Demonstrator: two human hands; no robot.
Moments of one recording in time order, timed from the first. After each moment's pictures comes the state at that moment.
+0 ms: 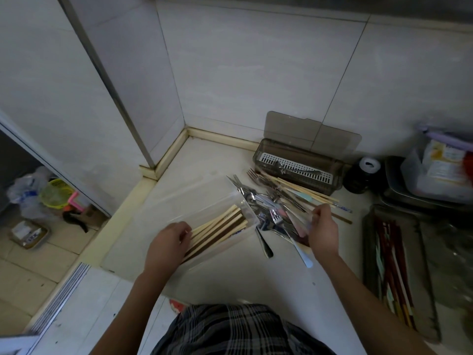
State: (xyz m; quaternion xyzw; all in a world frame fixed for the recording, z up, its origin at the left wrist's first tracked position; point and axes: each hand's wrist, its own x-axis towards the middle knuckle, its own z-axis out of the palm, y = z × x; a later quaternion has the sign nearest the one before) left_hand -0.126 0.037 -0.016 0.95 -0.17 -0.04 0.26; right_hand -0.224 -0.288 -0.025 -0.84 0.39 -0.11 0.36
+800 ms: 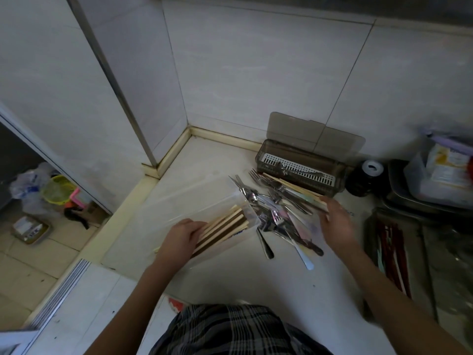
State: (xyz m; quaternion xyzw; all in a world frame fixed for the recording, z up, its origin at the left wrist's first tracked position) left_hand -0.124 0.019 -0.005 0.93 -0.23 -0.08 0.29; right_hand -0.221 -0.339 -0.034 -0.93 0.25 -0.12 0.24
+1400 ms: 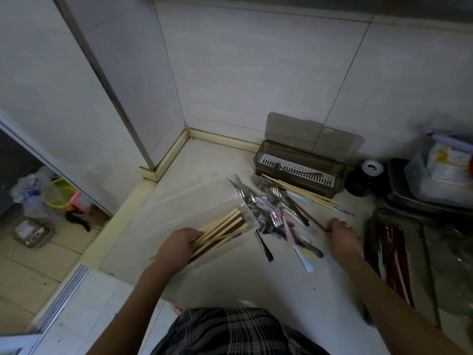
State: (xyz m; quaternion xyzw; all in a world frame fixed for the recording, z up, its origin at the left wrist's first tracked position) left_hand -0.120 0.018 -0.012 0.94 -0.21 -0.16 0.21; right_hand -0.243 -0.349 -0.051 -0.94 0.32 0.07 0.10
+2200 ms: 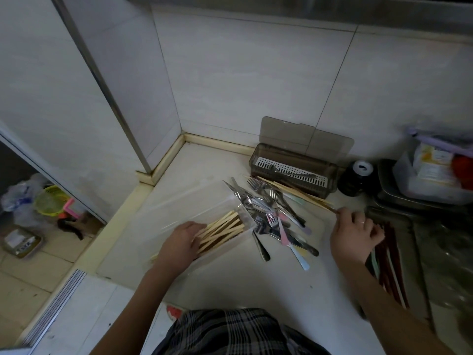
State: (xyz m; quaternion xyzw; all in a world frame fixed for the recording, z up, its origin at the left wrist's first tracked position) left_hand -0.125 0.011 -0.010 0.93 -0.25 -0.09 0.25; right_hand -0.253 -0.331 -0.028 -0.90 0.41 -0.18 0.01
